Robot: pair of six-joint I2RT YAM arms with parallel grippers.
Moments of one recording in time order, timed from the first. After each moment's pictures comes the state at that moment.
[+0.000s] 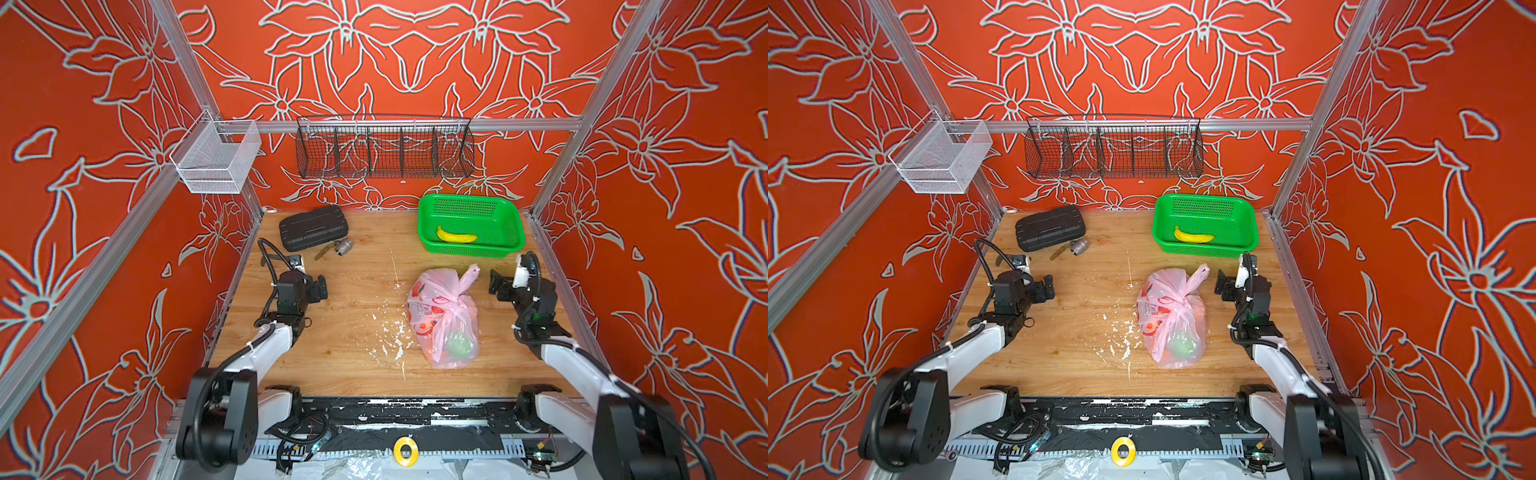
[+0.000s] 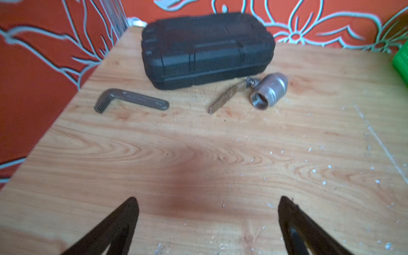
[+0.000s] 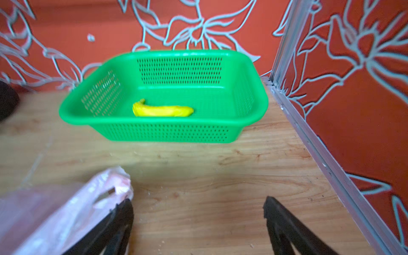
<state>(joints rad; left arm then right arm) -0.01 1.14 0.49 0.16 -0.16 -0.13 0.01 0.96 0.41 0.27 0.07 0.13</state>
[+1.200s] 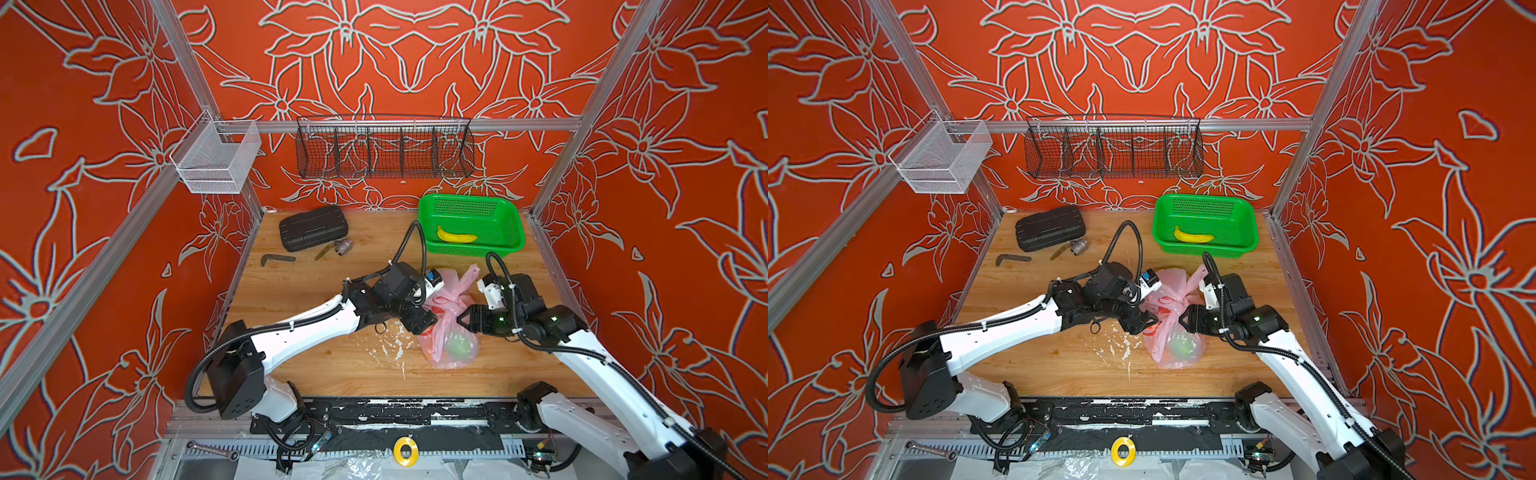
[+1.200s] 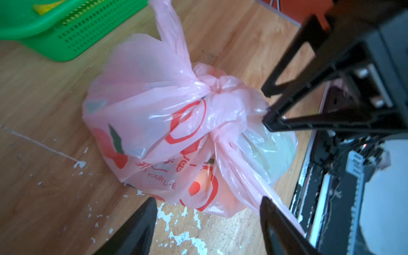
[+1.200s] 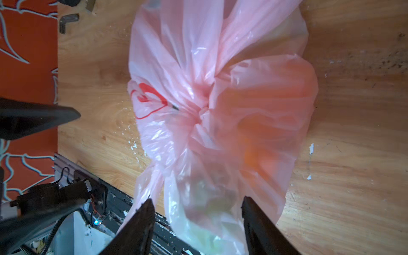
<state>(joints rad) -0.87 1.51 1.16 -0.46 0.17 0.06 0.39 0.92 0.76 -0.81 -0.30 0.53</state>
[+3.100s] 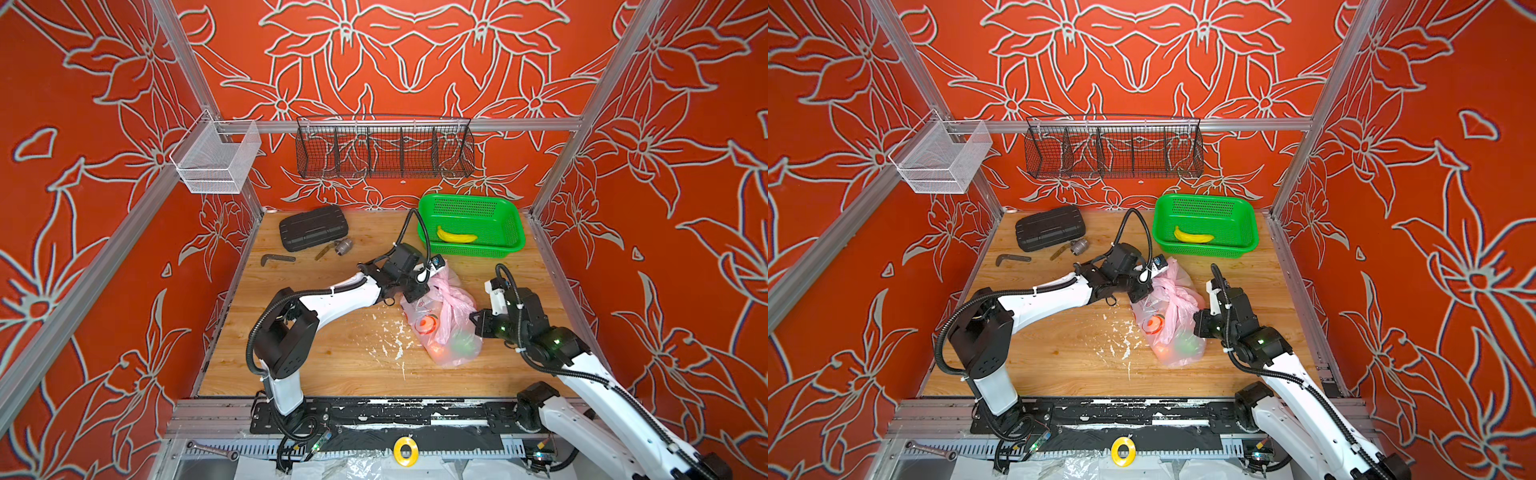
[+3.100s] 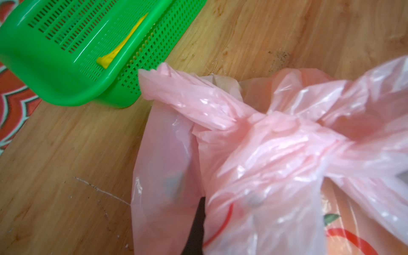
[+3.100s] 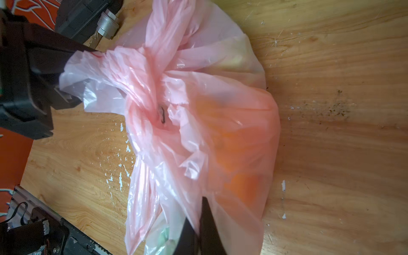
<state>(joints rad) -0.71 1.77 1.27 -0.26 0.11 0.34 0.40 0.73 0.58 -0.61 -0.13 0.50</state>
